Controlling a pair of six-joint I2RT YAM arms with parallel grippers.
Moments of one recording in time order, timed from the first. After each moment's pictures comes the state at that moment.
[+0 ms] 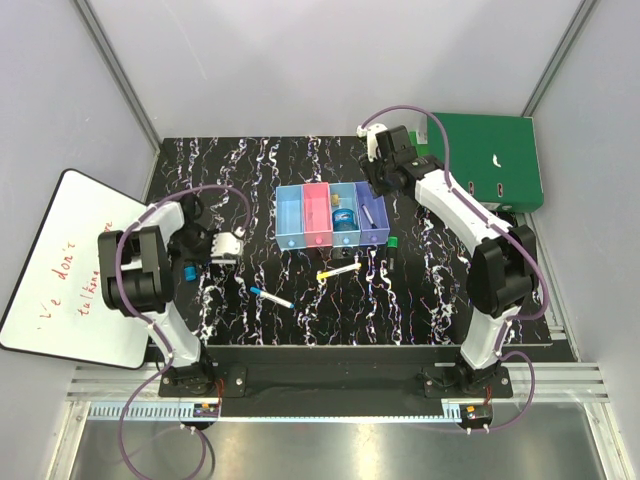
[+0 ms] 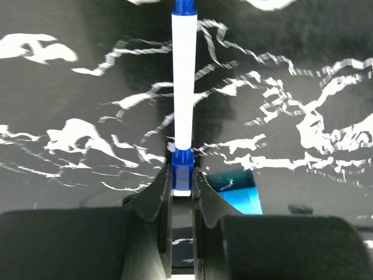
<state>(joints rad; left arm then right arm) 0.14 1.78 1.13 -0.89 0.22 1.74 0.44 1.84 1.63 -0.56 0.07 -0.09</state>
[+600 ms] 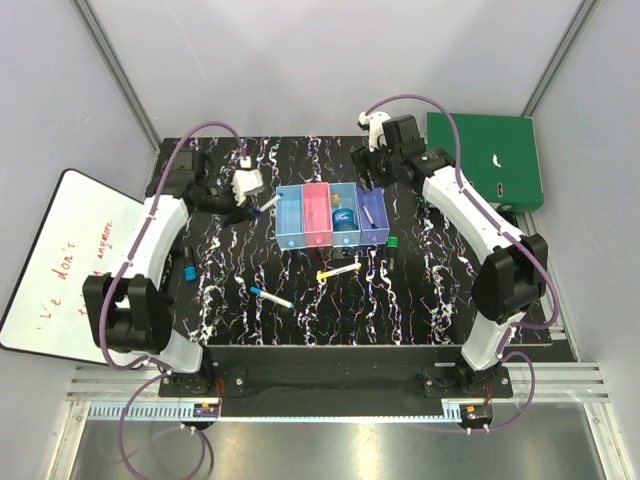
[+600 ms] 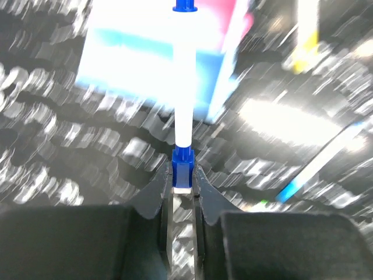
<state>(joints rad) -0.03 1.51 1.31 -0.83 0.78 1.04 0.44 1.78 1.68 -0.59 -0.05 -0.05</state>
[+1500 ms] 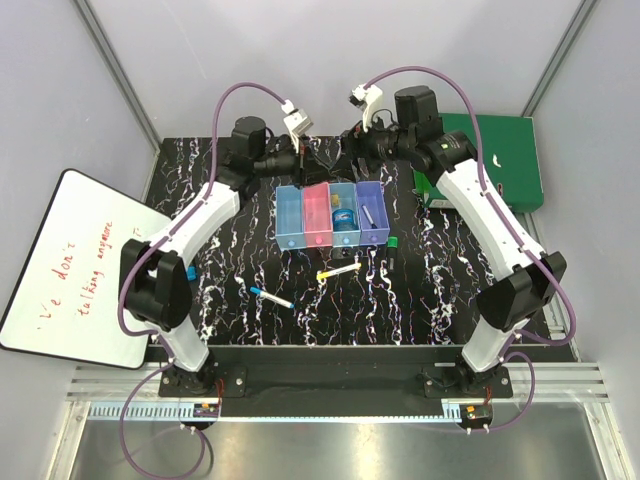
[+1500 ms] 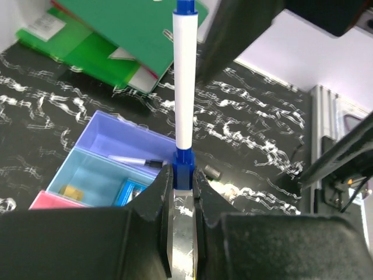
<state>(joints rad) -0.36 1.71 1.46 -0.02 0.91 -0.08 0.46 1.73 1.91 -0.68 -0.57 -0.10</state>
